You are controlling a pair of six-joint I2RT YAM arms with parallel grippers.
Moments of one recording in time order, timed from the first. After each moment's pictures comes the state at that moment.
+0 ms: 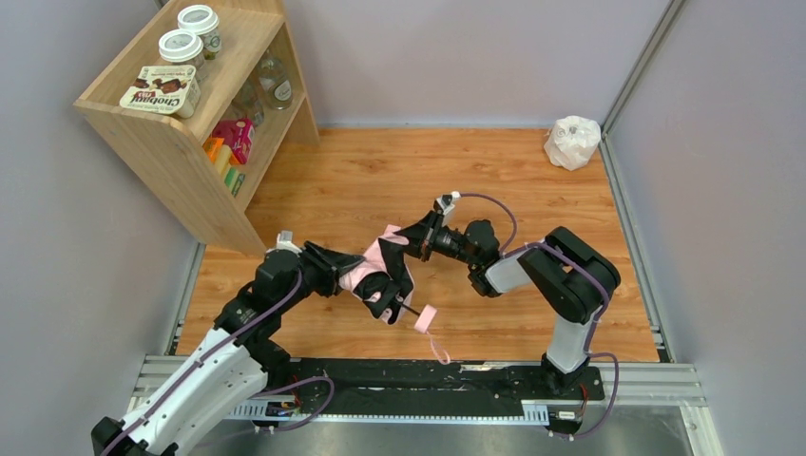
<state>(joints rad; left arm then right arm) -0.57 0.54 0.46 -0.29 0.06 -1.54 0.66 1.81 0.63 1.33 -0.50 1.67</state>
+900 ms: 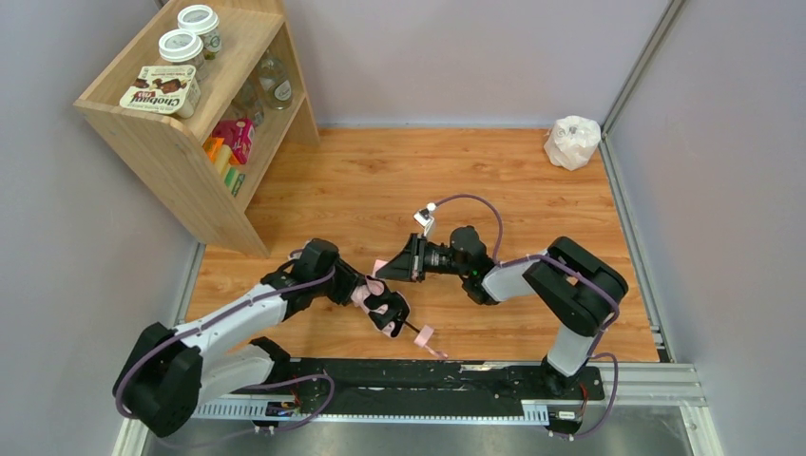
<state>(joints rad) -0.58 1.02 0.42 -0.26 0.04 -1.45 0.75 1.78 0.61 1.14 -0.65 1.28</state>
